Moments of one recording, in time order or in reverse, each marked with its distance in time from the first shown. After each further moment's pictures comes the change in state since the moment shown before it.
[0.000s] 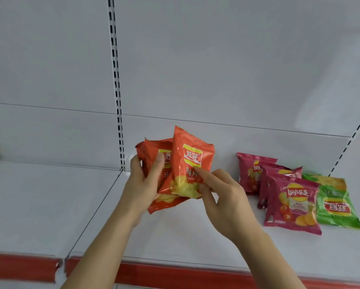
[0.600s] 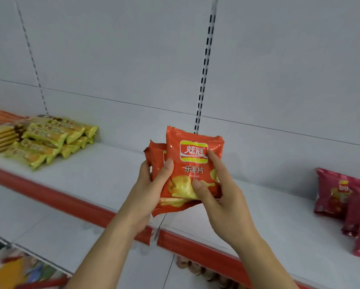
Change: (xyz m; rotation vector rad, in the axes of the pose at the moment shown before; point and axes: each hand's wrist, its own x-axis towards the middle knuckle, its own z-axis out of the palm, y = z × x) left_hand -0.051 -0.005 -0.143 -0.243 0.124 -0.052; right_hand 0.009 -0.136 0.085 0.658 -0.257 0.197
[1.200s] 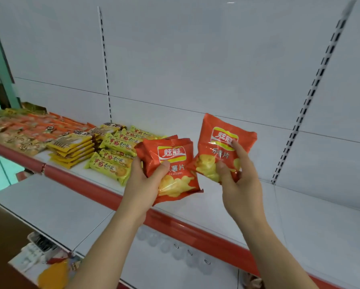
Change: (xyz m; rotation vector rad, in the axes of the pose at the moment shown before) left_hand 0.069 0.040 -0.262 0.081 0.262 0.159; right_hand 0.097 -0.042 0.233 -0.040 0.285 0.020
